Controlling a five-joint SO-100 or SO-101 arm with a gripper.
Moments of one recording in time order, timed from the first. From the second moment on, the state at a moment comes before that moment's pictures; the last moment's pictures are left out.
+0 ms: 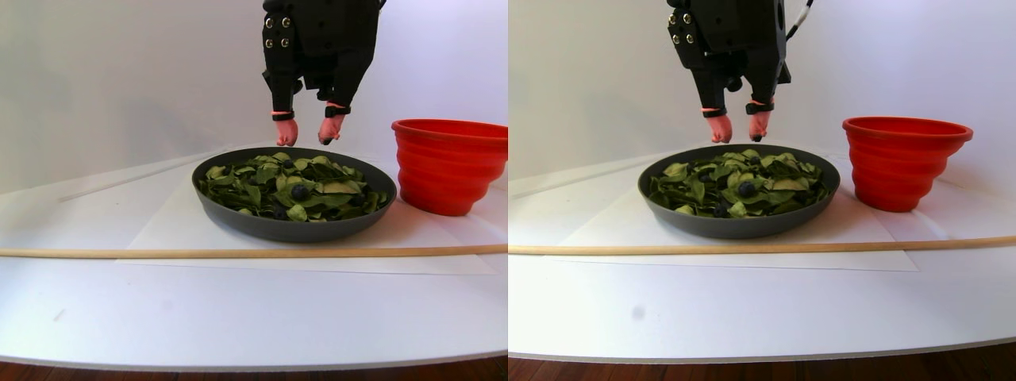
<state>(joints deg) 18.1 118.4 139.9 17.7 -88.5</state>
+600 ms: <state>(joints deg) 18.0 105.9 136.7 8.7 -89.3</state>
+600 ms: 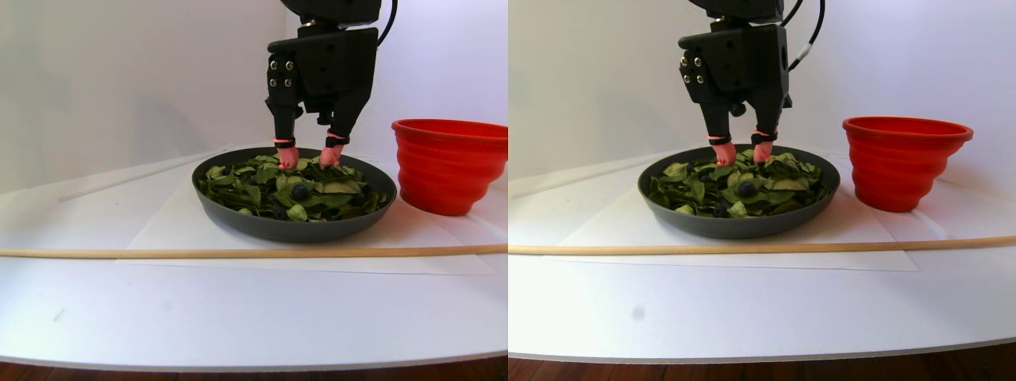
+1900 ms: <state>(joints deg) 16.4 93.0 129.9 0.0 -89.0</state>
